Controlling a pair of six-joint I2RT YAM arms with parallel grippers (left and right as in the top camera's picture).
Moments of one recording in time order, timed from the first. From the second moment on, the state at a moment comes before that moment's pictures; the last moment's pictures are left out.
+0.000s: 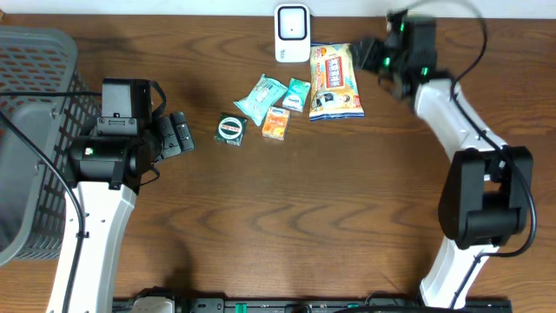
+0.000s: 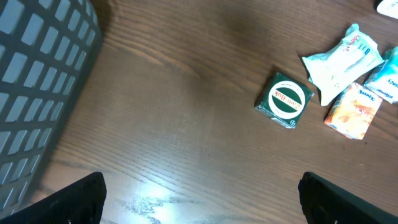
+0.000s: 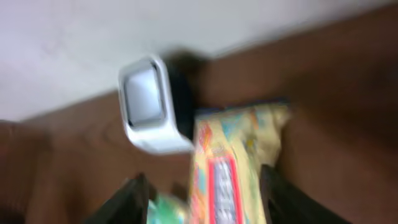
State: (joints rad) left arm -0.05 1.27 1.26 -1.03 -0.12 -0.33; right arm 0.10 2.04 1.58 -0.17 -0.33 0.47
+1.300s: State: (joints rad) left arm -0.05 1.27 1.26 -1.03 -0.12 -0.33; right arm 0.07 2.37 2.07 -0.70 -0.52 0.29
